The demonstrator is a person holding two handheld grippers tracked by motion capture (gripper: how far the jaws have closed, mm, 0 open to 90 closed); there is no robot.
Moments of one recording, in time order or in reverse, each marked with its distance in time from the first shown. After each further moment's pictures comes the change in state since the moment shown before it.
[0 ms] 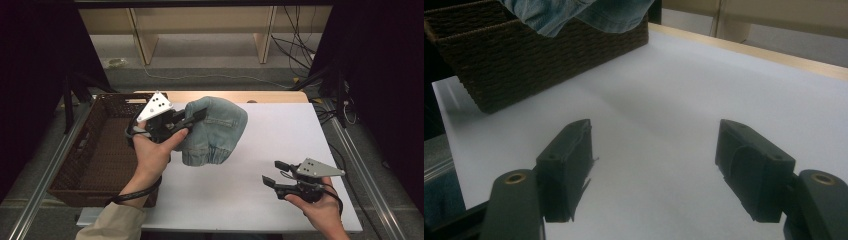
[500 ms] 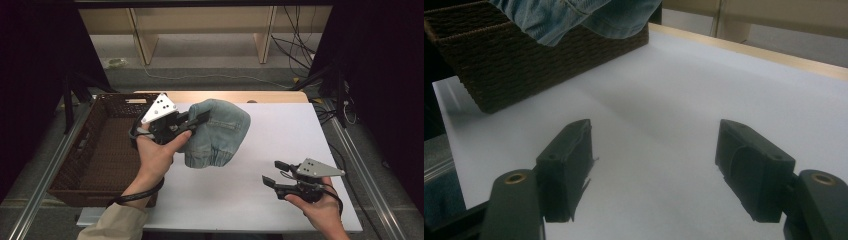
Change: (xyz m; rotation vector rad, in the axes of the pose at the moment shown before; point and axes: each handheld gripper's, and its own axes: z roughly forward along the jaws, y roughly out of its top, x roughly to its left) left arm -0.005 -0.003 0.005 0.013 -0.014 0.004; right arm 0.000 0.000 0.000 0.001 0.001 0.001
